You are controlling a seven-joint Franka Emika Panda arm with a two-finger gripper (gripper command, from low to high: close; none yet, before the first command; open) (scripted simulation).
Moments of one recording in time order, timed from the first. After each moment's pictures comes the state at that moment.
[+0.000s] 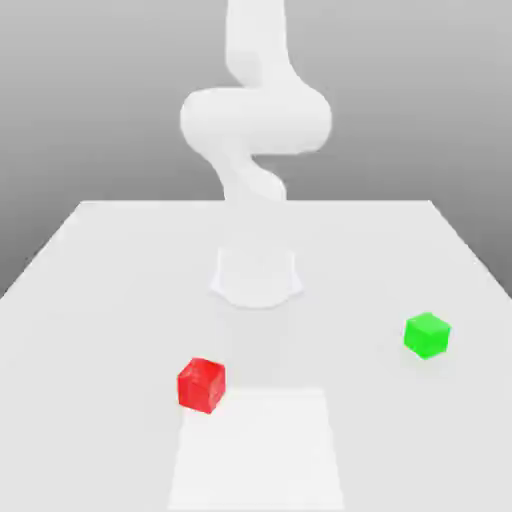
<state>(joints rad) -0.02 -0.74 0.00 -2.37 -0.01 2.35 0.82</state>
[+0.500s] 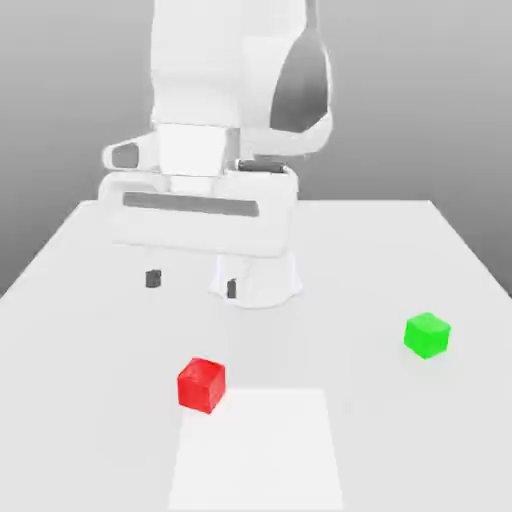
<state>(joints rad) -0.16 -0.27 -0.04 -2.85 -0.03 2.72 0.96</state>
